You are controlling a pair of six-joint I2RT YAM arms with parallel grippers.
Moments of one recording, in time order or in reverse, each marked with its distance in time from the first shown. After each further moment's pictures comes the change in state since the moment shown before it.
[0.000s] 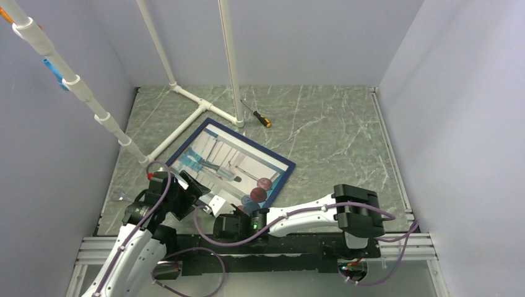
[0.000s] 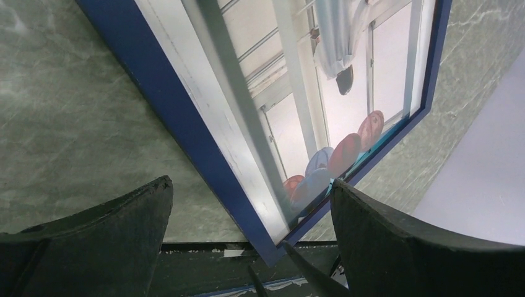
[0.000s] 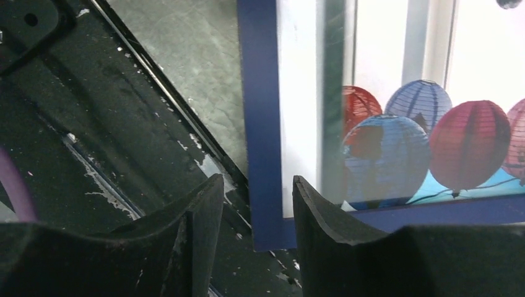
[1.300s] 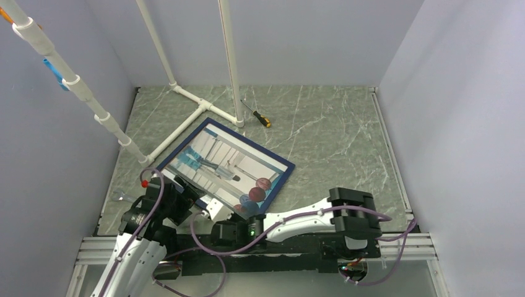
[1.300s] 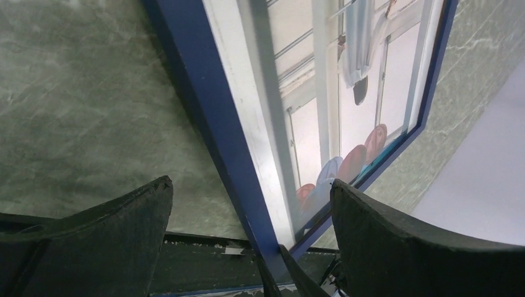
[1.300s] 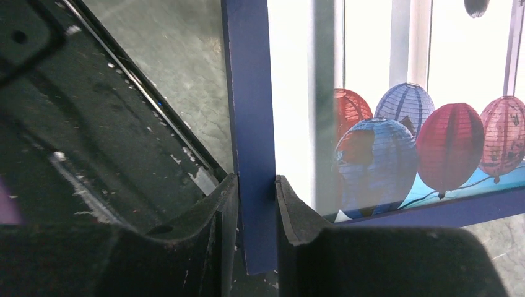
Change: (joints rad) left arm 0.000 -0.094 -0.002 -0.108 -0.051 -0.066; right arm 0.058 0.068 0.037 -0.006 0.137 0.001
